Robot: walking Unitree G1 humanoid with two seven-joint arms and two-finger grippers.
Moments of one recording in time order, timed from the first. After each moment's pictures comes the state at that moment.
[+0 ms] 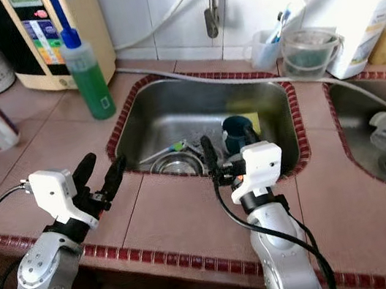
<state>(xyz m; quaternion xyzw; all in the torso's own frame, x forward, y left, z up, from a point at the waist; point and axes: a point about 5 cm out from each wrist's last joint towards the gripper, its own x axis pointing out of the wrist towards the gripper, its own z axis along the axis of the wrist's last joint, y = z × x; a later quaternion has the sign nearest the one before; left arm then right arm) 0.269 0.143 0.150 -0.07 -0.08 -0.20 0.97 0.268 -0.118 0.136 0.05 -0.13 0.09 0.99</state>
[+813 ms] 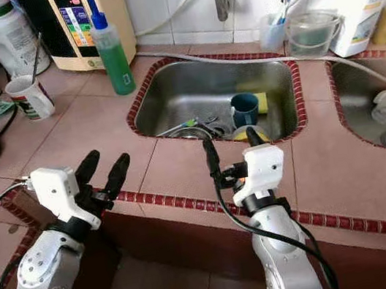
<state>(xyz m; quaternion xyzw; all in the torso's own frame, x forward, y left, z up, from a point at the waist) 0.267 0.142 0.154 -0.07 -0.08 -0.21 0.97 0.268 -0.118 0.140 0.05 -0.14 0.09 0.99</state>
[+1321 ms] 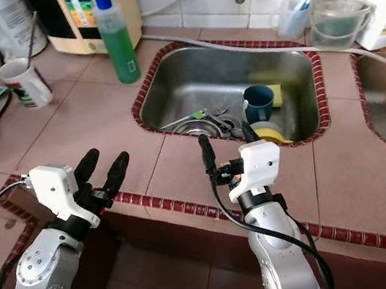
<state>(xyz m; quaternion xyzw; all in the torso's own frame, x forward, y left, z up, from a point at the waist) 0.268 0.142 0.155 -0.07 -0.08 -0.21 0.97 0.271 -0.114 0.145 0.05 -0.15 0.10 0.98</state>
